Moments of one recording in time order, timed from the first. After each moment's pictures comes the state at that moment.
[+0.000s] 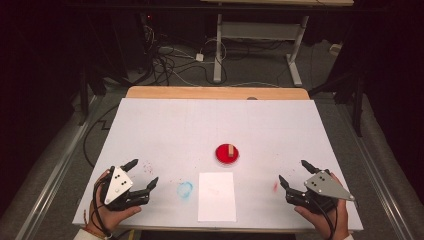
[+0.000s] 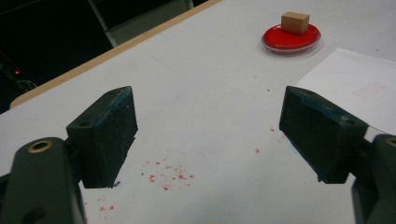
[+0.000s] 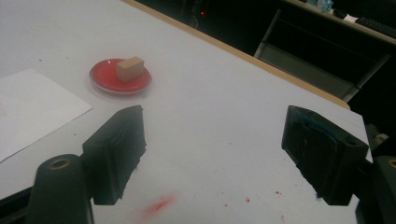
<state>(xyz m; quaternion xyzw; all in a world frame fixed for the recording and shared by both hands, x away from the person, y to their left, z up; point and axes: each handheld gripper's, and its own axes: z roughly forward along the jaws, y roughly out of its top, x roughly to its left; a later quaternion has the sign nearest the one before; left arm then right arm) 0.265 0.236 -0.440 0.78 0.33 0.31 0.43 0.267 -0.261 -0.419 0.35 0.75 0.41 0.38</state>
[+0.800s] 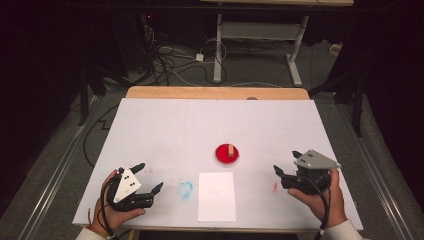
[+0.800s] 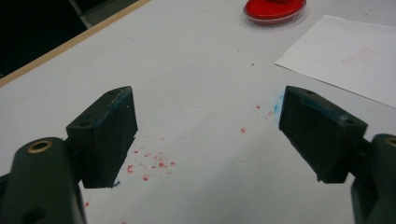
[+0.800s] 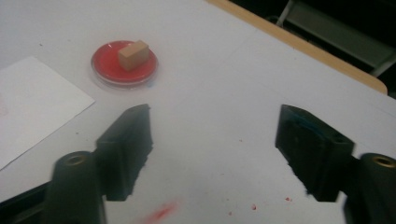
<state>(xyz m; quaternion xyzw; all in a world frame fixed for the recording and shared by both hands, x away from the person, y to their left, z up) 0.270 0.230 -0.450 0.81 0.30 0.29 0.40 0.309 -0.245 -0.392 0.37 0.80 0.35 0.31</state>
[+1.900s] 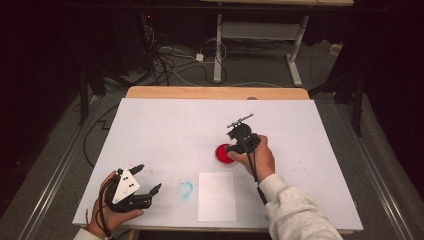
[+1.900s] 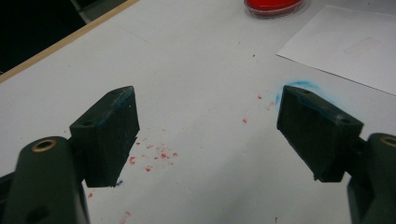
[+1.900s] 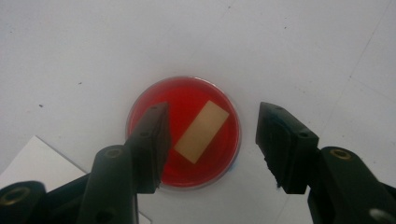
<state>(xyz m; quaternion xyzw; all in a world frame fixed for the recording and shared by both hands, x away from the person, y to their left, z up) 0.268 0.234 -0.451 0.82 0.30 0.29 0.39 0.430 -0.104 -0.416 0.44 0.85 0.23 0.16</state>
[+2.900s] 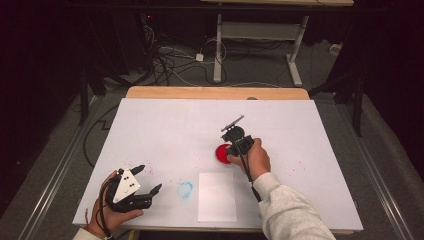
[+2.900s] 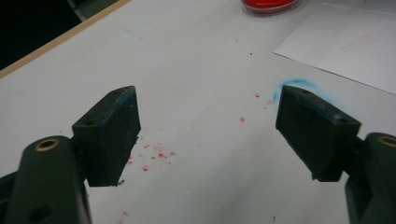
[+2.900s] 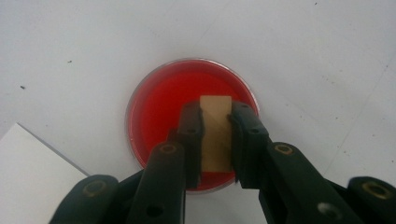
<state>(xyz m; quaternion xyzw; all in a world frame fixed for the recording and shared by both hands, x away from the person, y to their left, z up) 0.270 0.233 -0.451 0.82 0.30 0.28 0.39 0.435 -0.090 -0.430 0.43 0.87 0.18 0.14</state>
